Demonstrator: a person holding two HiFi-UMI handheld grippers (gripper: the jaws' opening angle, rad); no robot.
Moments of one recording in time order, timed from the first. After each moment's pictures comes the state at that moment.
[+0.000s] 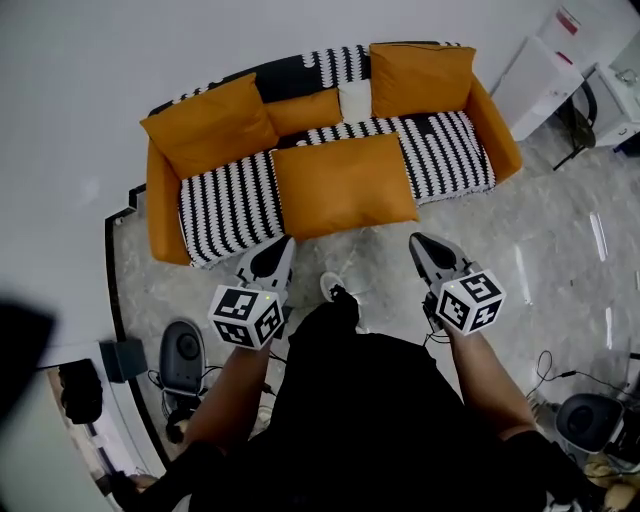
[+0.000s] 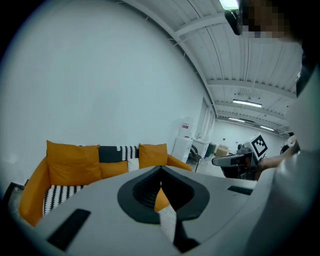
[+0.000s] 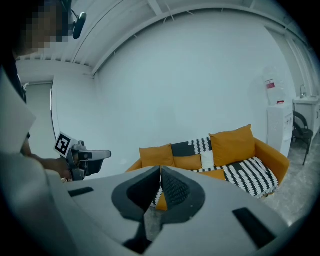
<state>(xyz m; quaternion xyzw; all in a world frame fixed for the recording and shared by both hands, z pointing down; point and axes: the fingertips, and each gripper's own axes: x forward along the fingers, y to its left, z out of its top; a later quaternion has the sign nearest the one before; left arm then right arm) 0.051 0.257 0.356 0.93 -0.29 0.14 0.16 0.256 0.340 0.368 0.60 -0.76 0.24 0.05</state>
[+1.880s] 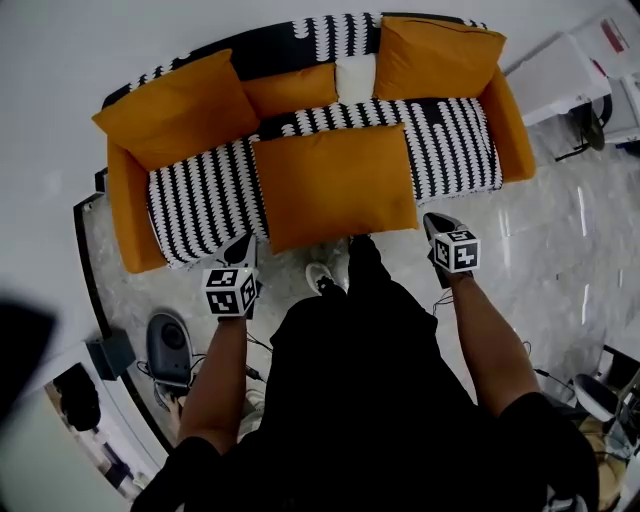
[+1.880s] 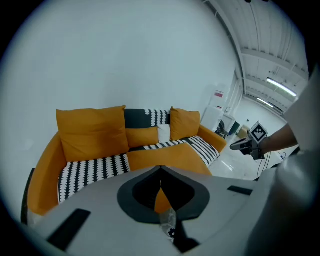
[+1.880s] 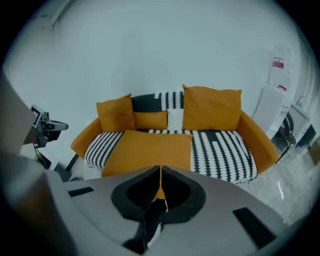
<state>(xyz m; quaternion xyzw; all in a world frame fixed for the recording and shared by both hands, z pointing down) 0.012 0.073 0.573 0.85 -0.36 0.30 0.25 0.416 0.191 0.623 0.61 -0.64 0.36 0.28</state>
